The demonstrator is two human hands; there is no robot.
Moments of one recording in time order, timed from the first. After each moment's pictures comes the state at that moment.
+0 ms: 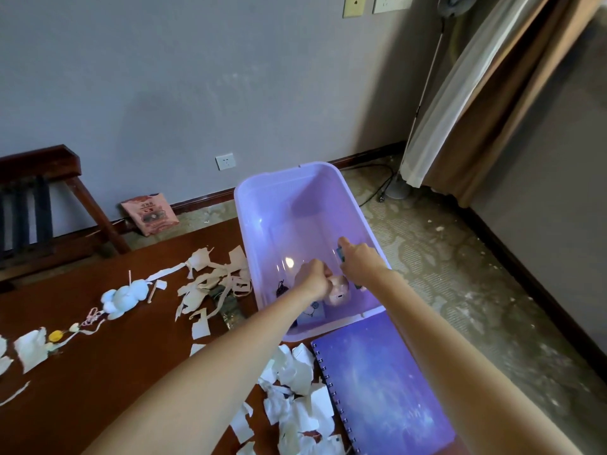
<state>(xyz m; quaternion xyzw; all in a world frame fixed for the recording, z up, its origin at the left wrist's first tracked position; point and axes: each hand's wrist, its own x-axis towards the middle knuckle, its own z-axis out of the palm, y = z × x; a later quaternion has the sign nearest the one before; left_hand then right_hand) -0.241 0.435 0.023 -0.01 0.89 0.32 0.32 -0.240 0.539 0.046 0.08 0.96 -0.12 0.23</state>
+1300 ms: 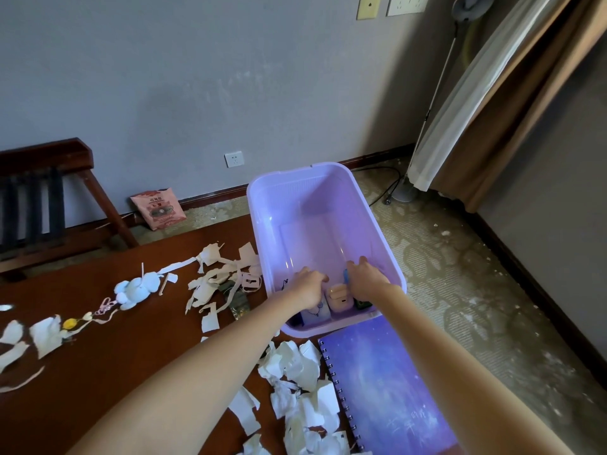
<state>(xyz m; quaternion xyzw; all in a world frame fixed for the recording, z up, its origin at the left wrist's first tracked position) -0.239 0.400 0.003 0.13 0.91 0.18 0.35 -0.226 0.529 0.022 0.06 0.94 -0.06 0.32</state>
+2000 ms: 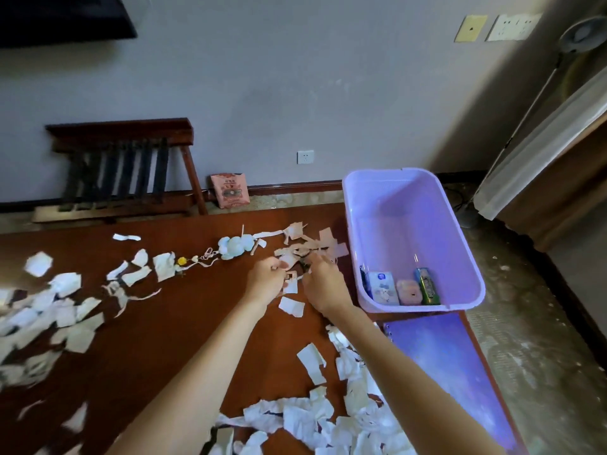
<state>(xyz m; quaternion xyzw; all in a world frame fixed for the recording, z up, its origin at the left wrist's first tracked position) -0.164 0.218 0.058 -0.28 0.79 0.52 0.14 -0.167 0.329 0.058 -0.04 0.93 -0.32 0.15</state>
